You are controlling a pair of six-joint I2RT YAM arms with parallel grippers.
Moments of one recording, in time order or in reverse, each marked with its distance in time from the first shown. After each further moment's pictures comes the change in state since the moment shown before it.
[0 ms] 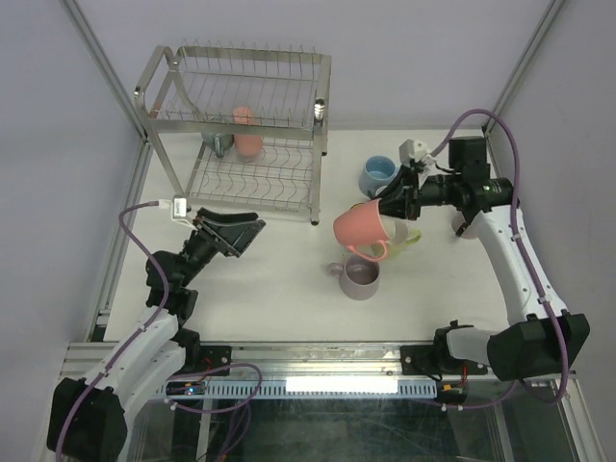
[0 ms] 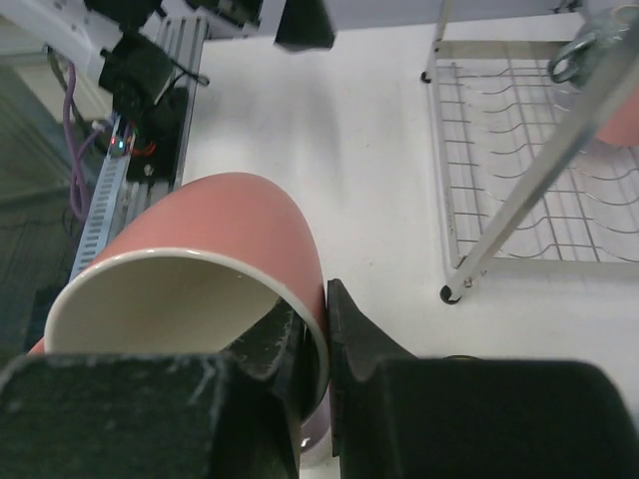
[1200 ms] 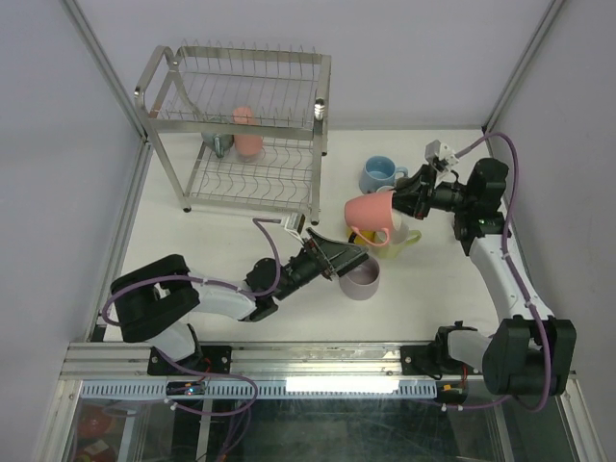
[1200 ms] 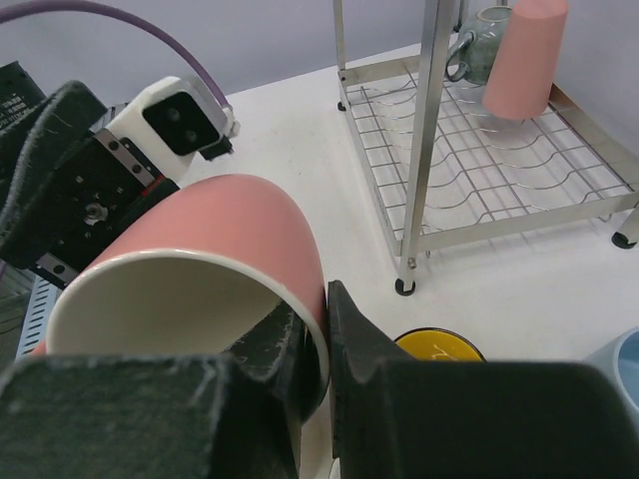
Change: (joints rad) left arm -0.856 0.852 0.257 0.537 -0.535 -0.355; right arm -0.201 -0.099 -0.430 1.007 -0.039 0.778
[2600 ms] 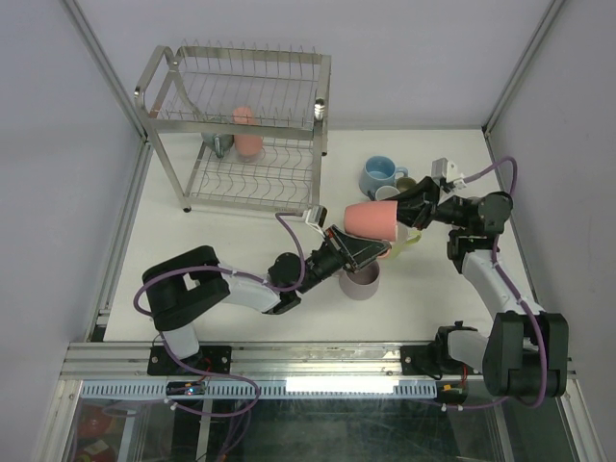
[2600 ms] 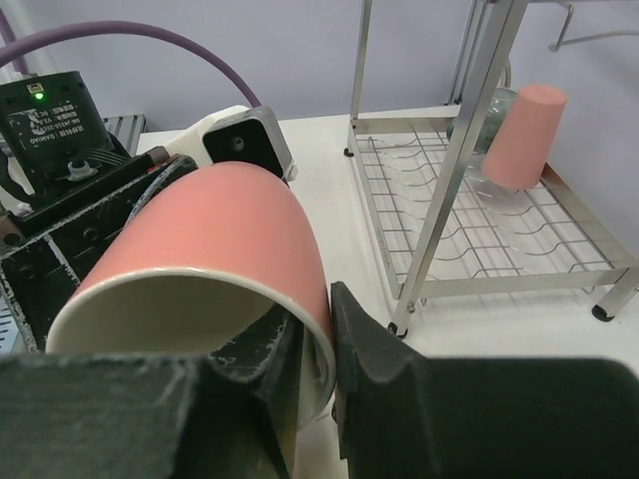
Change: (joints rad) left arm -0.023 0.216 0.206 0.090 -0.010 -0.049; right arm 0.006 -0.013 -0.263 0.871 -0.015 0.441
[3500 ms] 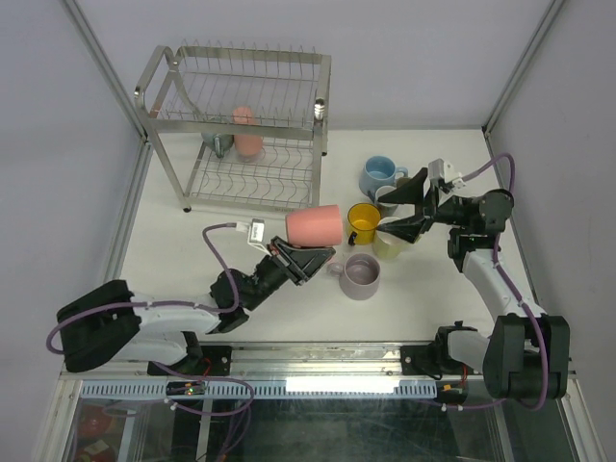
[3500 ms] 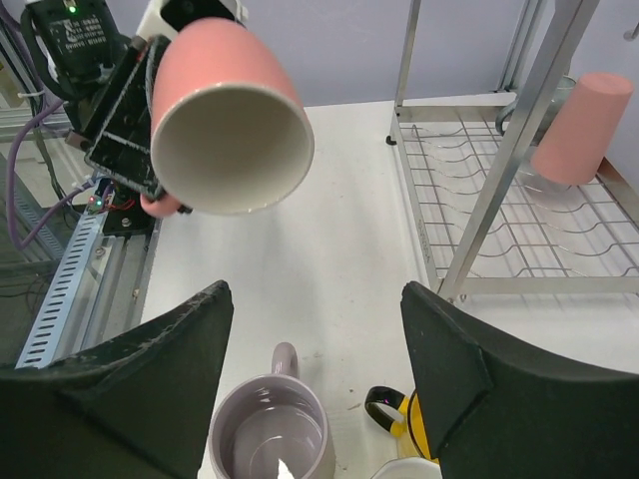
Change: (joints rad) left arm 0.035 -0.467 -0.393 -0.126 -0.093 0.493; right arm 0.002 -0.010 0.021 -0.024 -0.096 0.042
